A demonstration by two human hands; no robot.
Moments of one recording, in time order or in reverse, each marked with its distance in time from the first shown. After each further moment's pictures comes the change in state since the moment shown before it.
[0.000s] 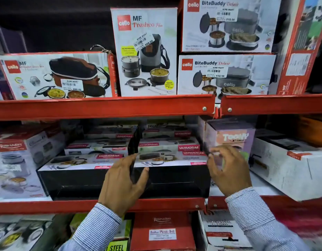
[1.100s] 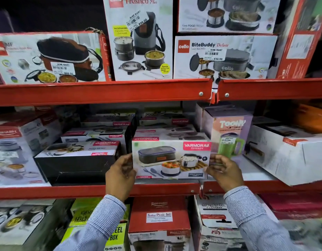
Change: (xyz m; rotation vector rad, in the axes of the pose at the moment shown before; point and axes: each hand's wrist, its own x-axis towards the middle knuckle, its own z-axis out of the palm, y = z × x) left_hand -0.018 -0.028 0.047 -0.388 -0.076 -0.422; right_hand -0.039 0.049 0.031 0.650 -0.250 0.608
